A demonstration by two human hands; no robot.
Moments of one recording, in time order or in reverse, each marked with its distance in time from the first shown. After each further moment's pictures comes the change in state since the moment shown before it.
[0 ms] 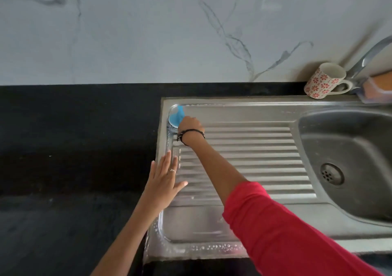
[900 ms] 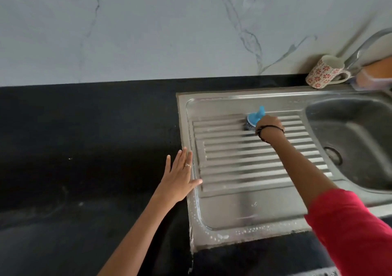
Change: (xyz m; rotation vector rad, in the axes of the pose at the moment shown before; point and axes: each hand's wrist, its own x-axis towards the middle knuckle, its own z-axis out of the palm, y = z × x) left_hand -0.008 -0.062 -0.013 0.001 -0.154 0.206; right_hand -0.024 0.086 -0.046 -0.145 0.228 0.460
